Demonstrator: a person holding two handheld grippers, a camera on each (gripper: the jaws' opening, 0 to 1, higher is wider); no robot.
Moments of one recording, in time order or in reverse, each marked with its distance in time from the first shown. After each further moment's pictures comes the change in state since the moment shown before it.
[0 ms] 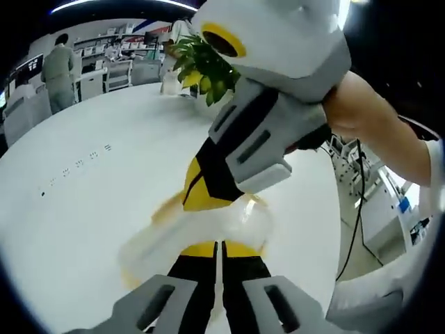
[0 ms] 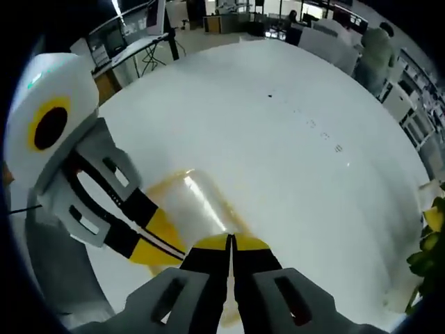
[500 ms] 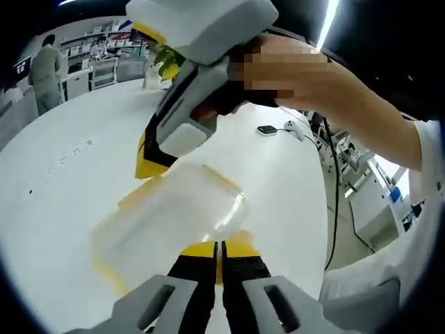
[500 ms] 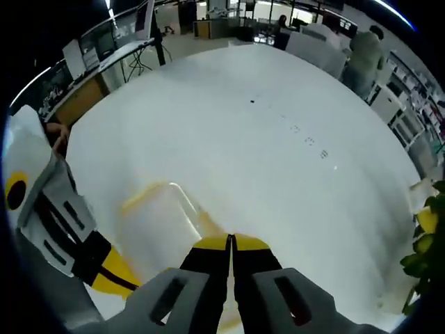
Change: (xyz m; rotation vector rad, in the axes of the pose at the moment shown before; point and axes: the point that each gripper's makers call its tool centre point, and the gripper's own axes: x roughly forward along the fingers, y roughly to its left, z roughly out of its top) left arm -0.007 -0.034 -0.018 0.032 0.019 -0.075; right arm 0.009 -0.027 0.012 0.035 -0.030 -0.074
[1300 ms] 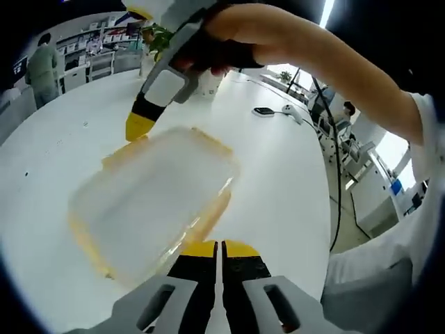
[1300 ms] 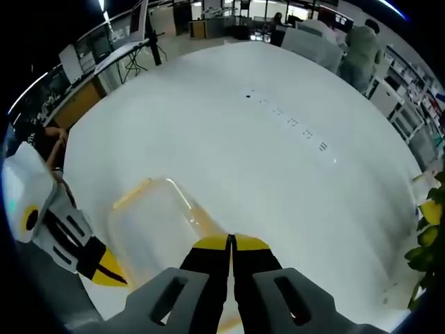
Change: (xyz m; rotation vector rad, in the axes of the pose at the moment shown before) left arm 0.013 -0.002 -0.039 0.007 0.042 0.016; right arm 0.002 -0.002 -0.005 0.013 0.006 0.000
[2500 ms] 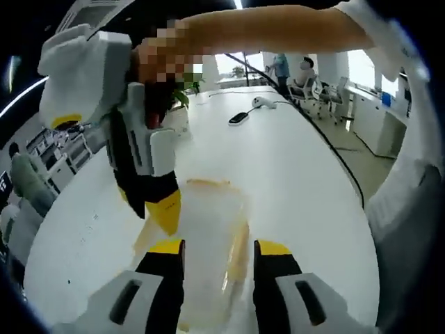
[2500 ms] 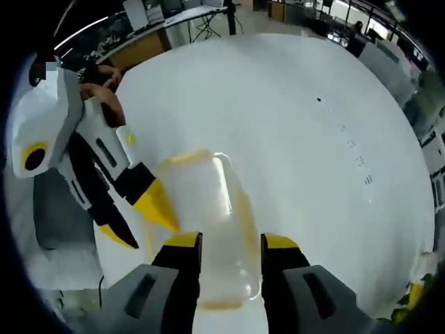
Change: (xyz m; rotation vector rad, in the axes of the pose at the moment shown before) left arm -0.009 0.016 0.049 0.614 -0.096 0.077; right arm -0.003 0.025 -0.004 -0.381 0.195 0.268
